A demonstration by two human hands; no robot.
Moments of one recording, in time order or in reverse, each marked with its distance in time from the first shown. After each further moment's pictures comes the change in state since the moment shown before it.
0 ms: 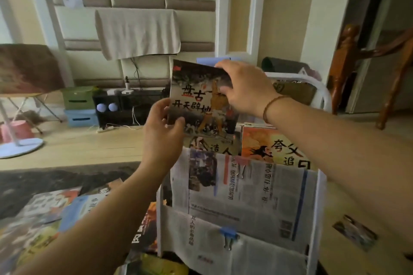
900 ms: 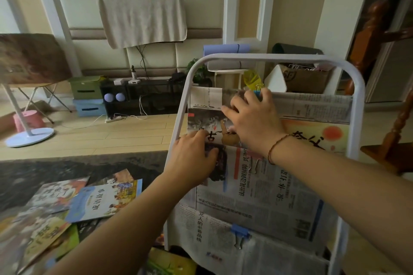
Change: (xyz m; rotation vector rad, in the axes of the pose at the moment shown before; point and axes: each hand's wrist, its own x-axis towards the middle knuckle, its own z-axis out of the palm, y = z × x) left_hand -0.015 -0.051 0.030 0.736 -0.430 0.058; right_hand -0.062 0.011 0.083 -0.630 -0.024 -0.167
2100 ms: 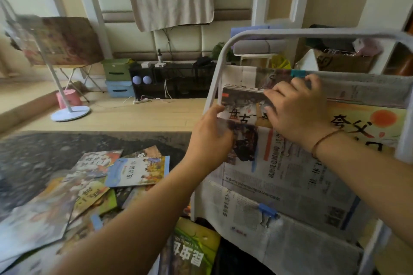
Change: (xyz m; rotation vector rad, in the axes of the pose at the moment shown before) left_hand -0.034 -0.012 -0.018 -0.416 0.138 -0.130; right_hand -0.018 -0.007 -0.002 0.214 0.144 0.089
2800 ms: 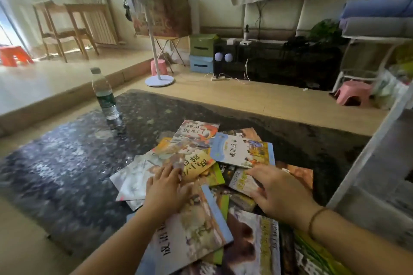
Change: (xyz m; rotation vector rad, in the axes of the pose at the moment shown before) left_hand -0.152 -0.323 -0.221 0.810 -0.100 -0.664; right_hand -0.037 -0.329 0.075 0.775 -0.588 -0.358
